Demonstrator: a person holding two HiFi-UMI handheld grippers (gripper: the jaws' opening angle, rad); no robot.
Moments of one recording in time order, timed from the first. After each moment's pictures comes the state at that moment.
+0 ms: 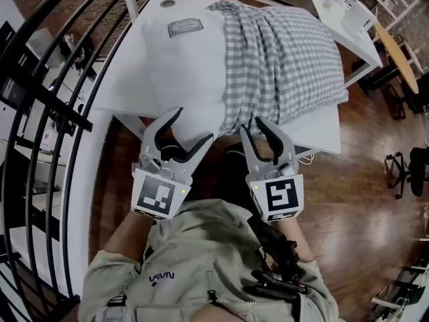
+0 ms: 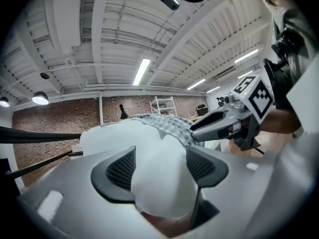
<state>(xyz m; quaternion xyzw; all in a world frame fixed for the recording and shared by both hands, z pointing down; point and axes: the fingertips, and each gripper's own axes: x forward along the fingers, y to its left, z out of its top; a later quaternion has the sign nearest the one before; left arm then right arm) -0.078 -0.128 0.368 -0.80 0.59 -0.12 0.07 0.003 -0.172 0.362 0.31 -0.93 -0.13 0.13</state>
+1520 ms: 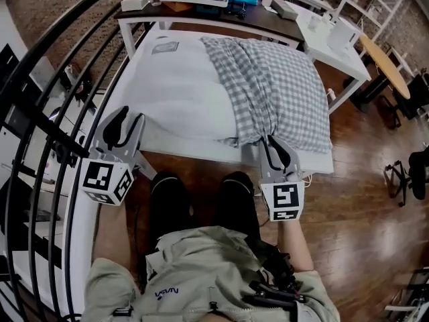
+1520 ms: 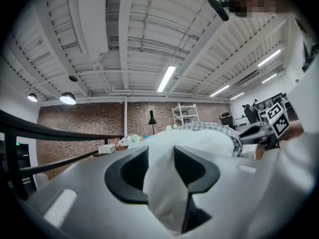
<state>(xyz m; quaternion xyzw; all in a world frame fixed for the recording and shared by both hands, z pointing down) -0.230 -0.152 0.332 -0.73 0.68 -0.03 0.07 0.060 -0.241 0.386 0.39 -0.89 -0.16 0.15</state>
